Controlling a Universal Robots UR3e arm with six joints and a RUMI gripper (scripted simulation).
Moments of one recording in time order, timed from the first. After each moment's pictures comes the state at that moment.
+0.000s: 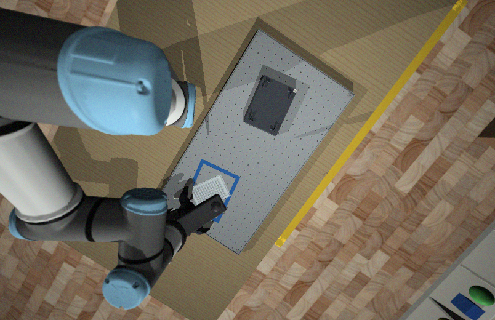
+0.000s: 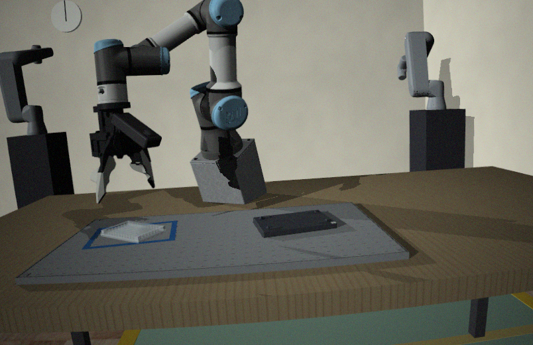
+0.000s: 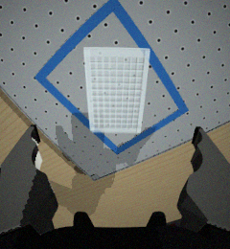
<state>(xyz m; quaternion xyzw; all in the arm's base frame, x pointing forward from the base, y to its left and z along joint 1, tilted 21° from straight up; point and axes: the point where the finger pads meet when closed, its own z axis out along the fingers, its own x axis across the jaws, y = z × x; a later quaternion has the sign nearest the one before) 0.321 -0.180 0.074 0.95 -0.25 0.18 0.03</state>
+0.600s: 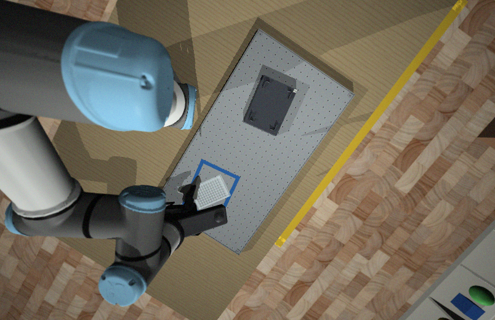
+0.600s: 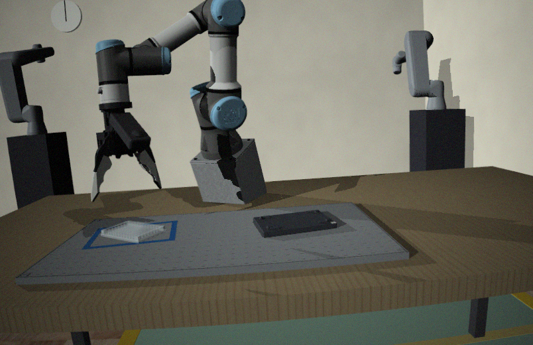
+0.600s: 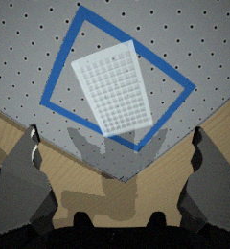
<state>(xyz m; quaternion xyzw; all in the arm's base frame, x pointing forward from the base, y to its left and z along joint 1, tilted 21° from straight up) 0.321 -0.180 0.075 0.90 -0.40 0.18 0.00</state>
